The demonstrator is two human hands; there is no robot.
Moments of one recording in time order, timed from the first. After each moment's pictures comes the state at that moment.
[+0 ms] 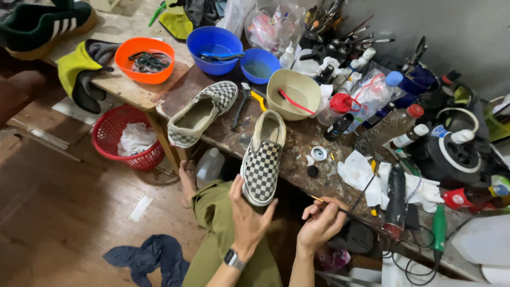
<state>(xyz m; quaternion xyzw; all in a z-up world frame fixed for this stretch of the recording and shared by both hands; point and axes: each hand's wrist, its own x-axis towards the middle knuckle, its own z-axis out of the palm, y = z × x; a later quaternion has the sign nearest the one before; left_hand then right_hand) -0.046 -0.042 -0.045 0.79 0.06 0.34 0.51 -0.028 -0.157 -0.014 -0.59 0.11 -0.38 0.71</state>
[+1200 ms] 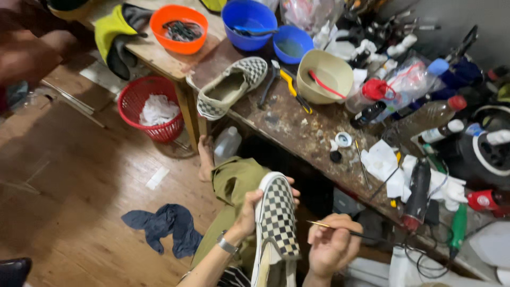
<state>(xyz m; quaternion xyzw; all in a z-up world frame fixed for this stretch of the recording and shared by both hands) -0.091 0.001 -0.012 0.21 -0.07 -0.14 0.96 -0.116 -0.132 0.042 -0.59 -0.06 -0.30 0.75</state>
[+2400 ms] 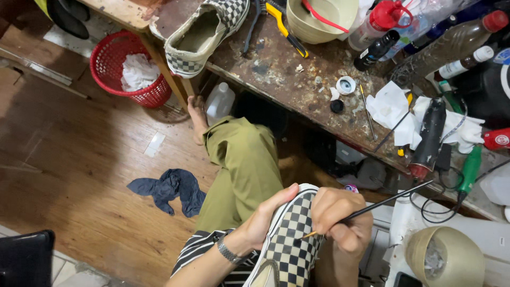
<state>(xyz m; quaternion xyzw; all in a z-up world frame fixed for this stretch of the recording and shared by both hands) -0.146 -0.030 0.029 0.16 0.13 -0.40 0.89 -0.116 -0.155 0.105 -0.60 -0.30 -0.05 0.74</state>
